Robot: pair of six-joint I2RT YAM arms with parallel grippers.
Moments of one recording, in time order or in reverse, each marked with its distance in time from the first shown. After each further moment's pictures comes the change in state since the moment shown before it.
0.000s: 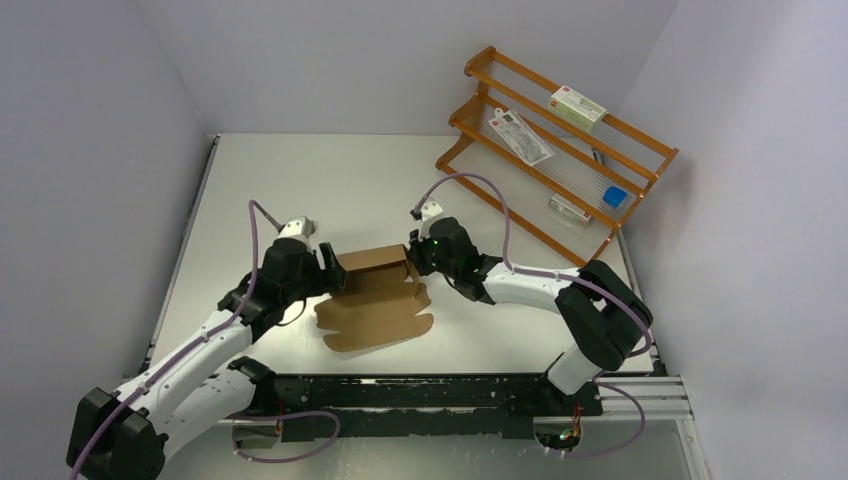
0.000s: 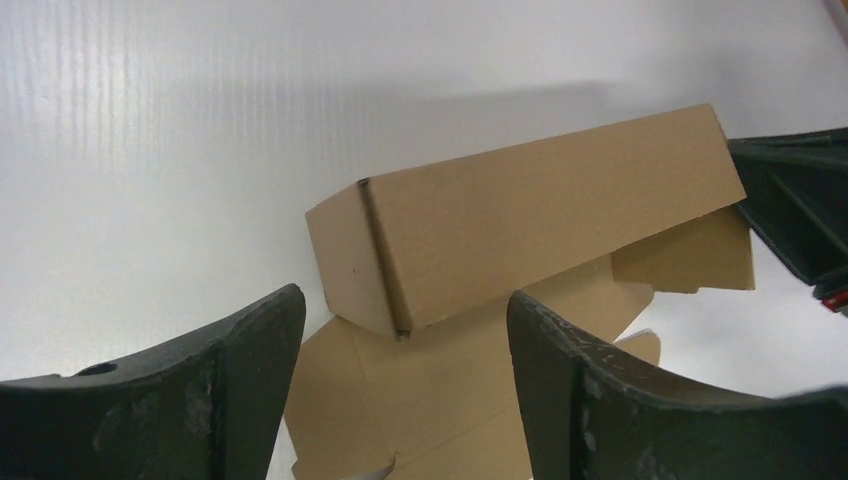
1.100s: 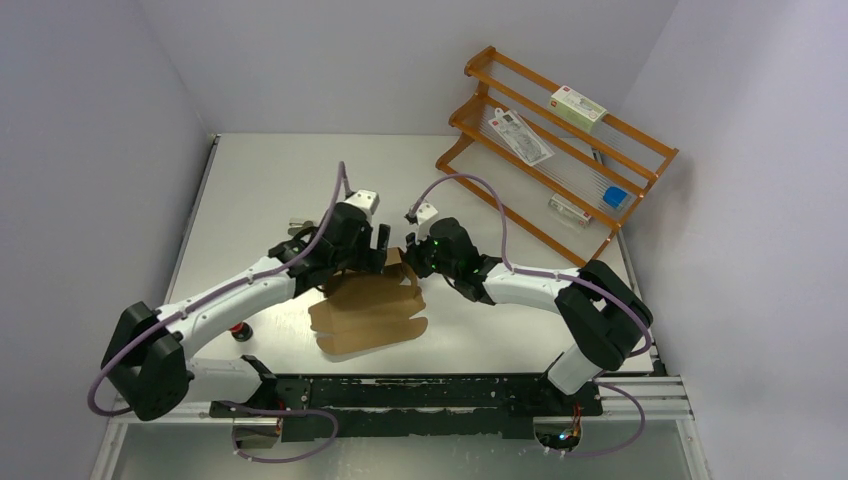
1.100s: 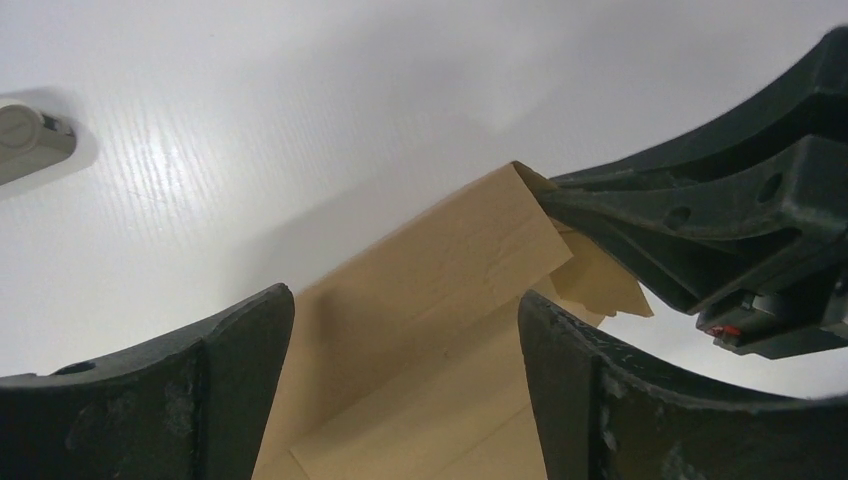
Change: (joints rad) left arm -0.217 0.384 0.410 -0.084 -0.098 0.232; right arm 0.001 0.000 -0.007 0.024 -0.075 -0.079
